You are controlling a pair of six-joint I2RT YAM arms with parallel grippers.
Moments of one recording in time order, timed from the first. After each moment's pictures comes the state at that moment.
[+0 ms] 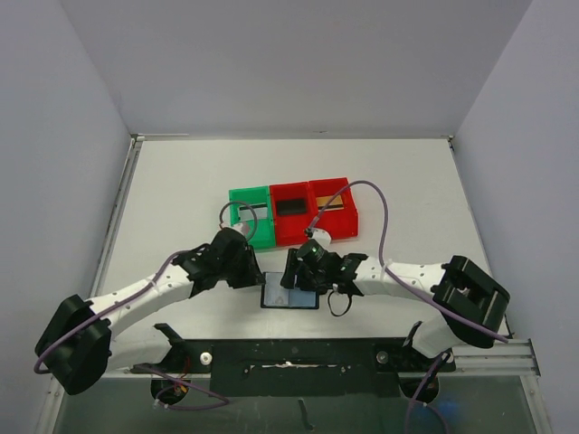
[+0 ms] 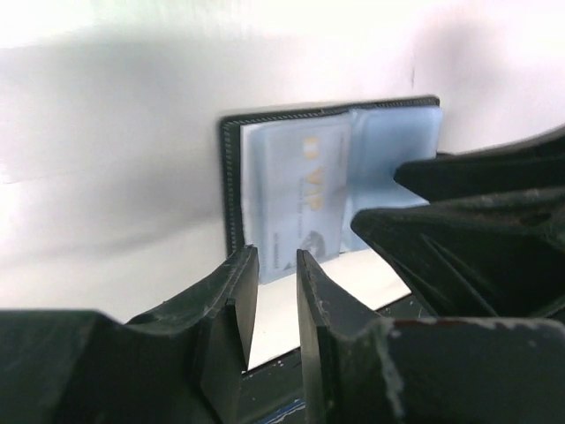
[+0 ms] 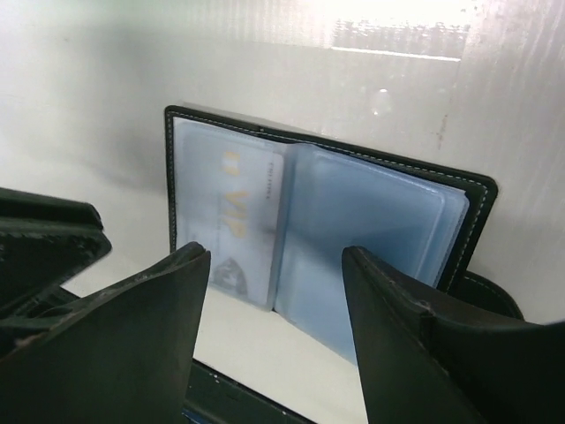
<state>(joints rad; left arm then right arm) -0.73 1.20 0.61 -0.34 0.11 -0.85 0.97 1.48 0.73 -0.16 0.09 0.96</state>
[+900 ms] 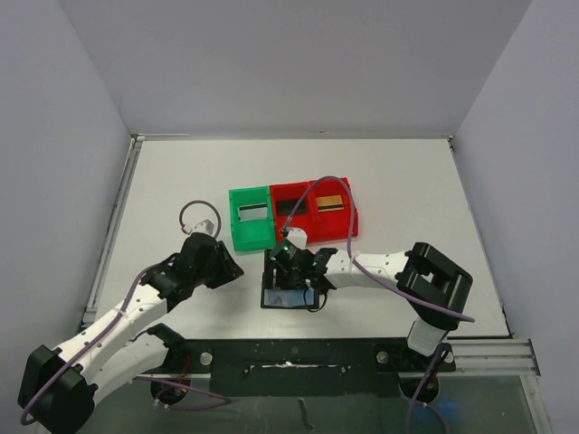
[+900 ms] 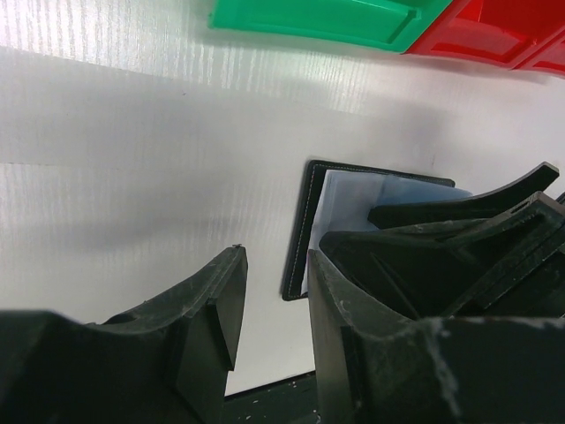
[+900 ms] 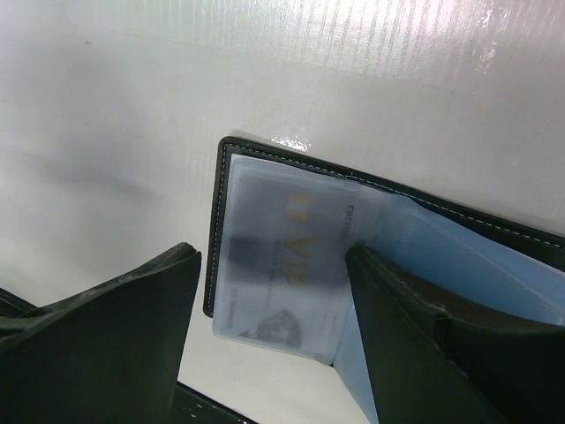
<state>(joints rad) -0.57 0.88 0.53 -0.47 -0.04 -0.91 1.05 1.70 0.96 -0.23 0.15 0.94</state>
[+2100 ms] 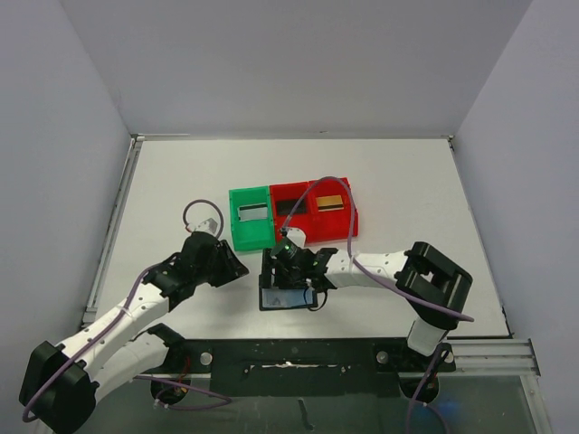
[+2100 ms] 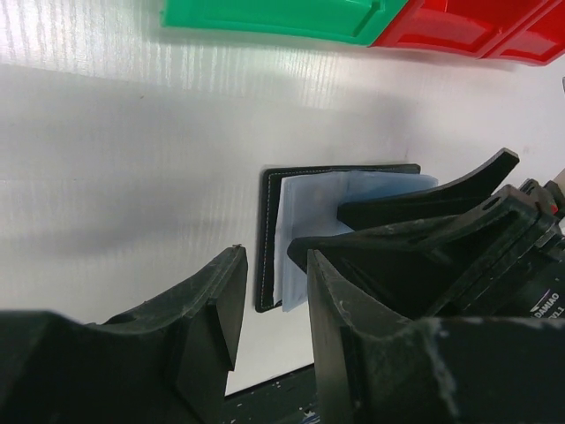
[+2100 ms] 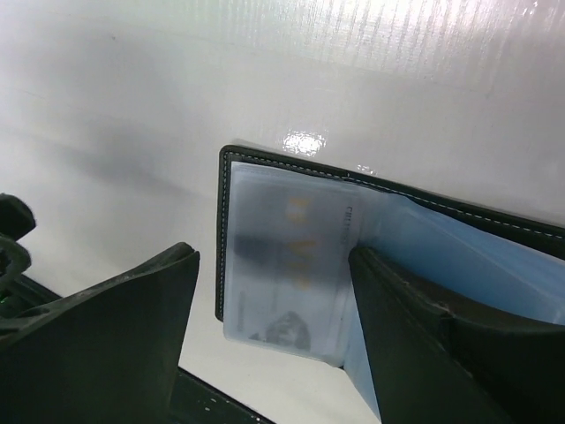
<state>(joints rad) -0.57 0.91 0.51 -0.39 0.04 -0.92 1.03 1.68 0.91 -0.13 0.07 0.95</state>
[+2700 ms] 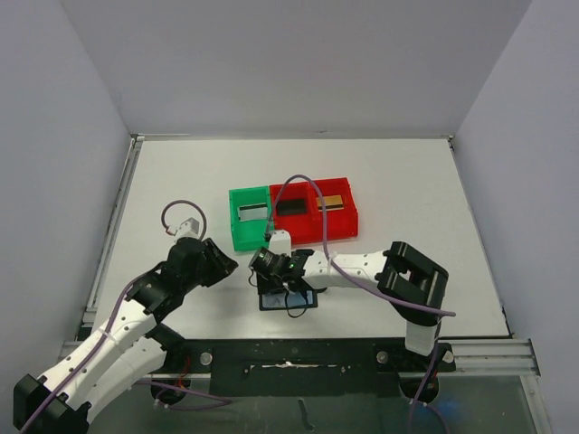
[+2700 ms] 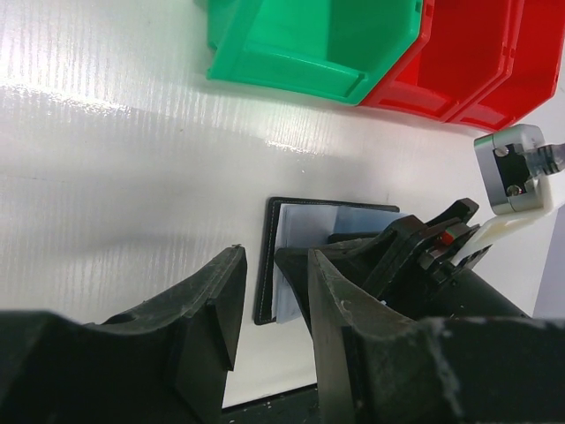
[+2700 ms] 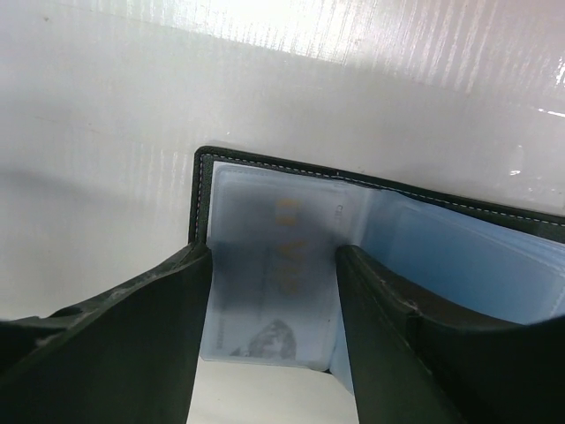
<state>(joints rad) -0.57 0.72 0.51 -0.48 -0.11 -0.97 1.14 1.84 1.17 -0.46 0.32 0.90</state>
